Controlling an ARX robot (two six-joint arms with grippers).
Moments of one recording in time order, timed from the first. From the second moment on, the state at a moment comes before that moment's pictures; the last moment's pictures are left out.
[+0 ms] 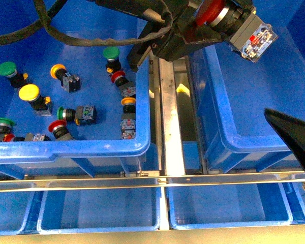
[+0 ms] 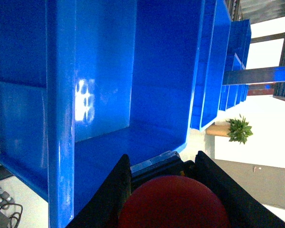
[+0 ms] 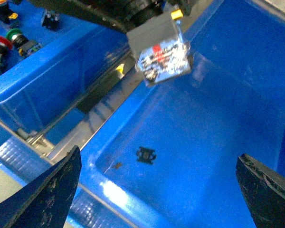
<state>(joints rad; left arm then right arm) -0.54 1.83 1.08 0.35 0.50 -1.00 0.27 1.09 0.23 0.52 0.03 -0.42</state>
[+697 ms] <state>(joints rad) -0.53 1.83 1.08 0.35 0.51 -1.01 0.29 1.57 0.48 0.85 0.11 -0.61</state>
